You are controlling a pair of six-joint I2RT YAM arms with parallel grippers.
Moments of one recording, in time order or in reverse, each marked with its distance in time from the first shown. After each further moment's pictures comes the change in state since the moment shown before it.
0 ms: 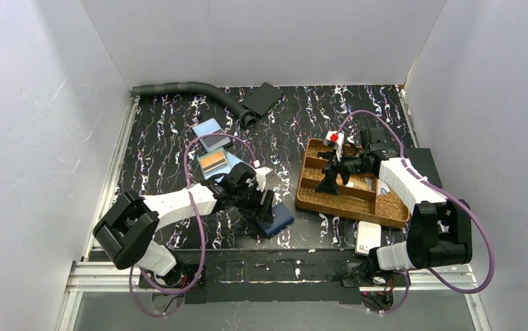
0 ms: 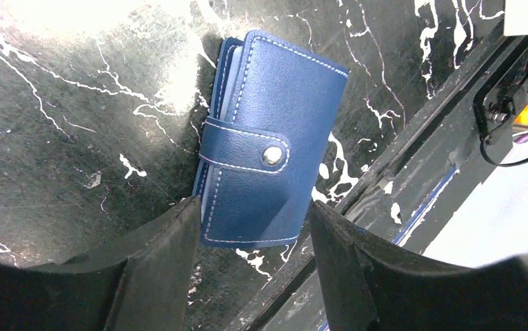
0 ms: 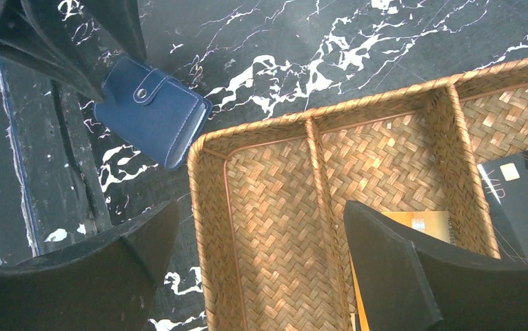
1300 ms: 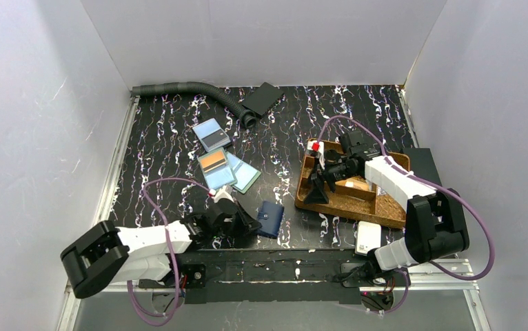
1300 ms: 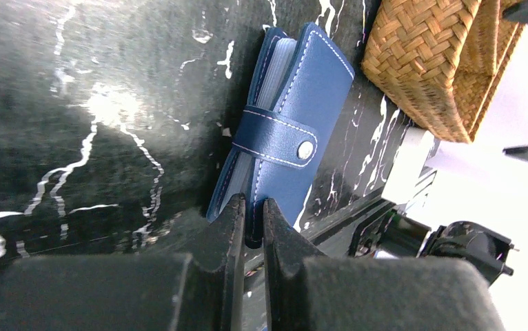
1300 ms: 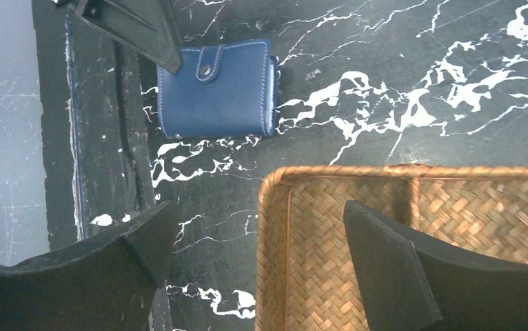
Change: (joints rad) left arm -0.132 -0.344 -0.483 0.381 -0.404 -0.881; right arm 0.156 0.056 0.019 -0.050 -0.037 -0.024
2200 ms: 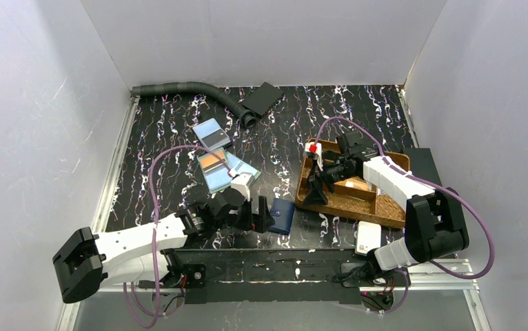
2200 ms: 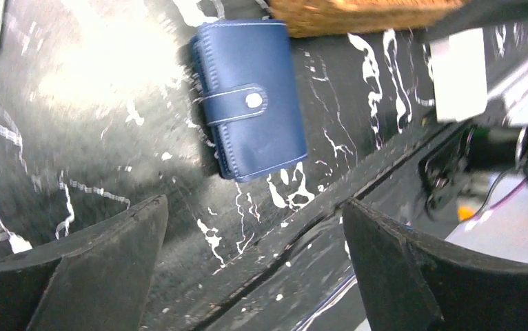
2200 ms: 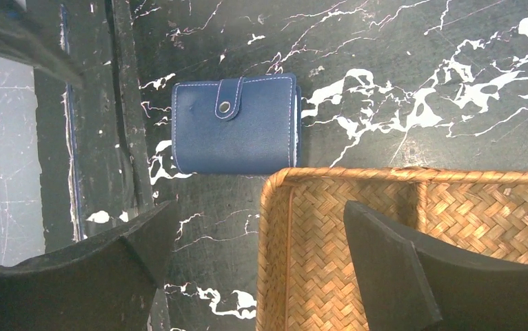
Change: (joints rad) left arm -0.100 -0.077 0.231 -0.284 -0.083 0.420; right arm 0.034 0.008 0.000 0.000 0.020 -0.003
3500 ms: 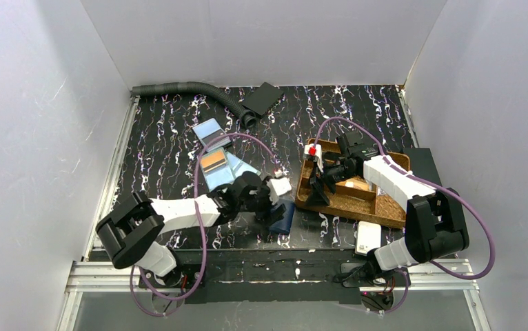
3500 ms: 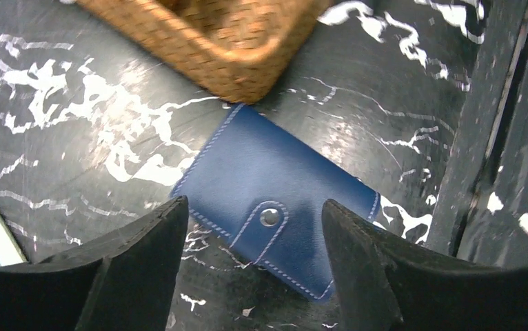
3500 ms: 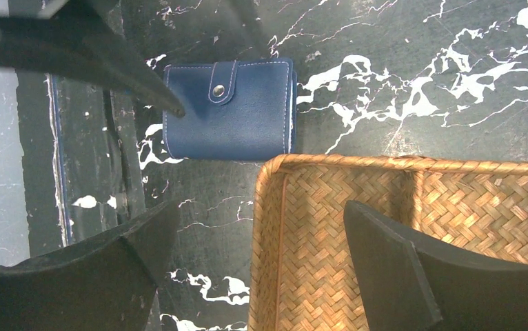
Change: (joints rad) left arm 0.094 0.438 0.152 0.340 0.385 1.038; right arm 0.000 -0.002 0.014 -0.055 0.039 -0.078
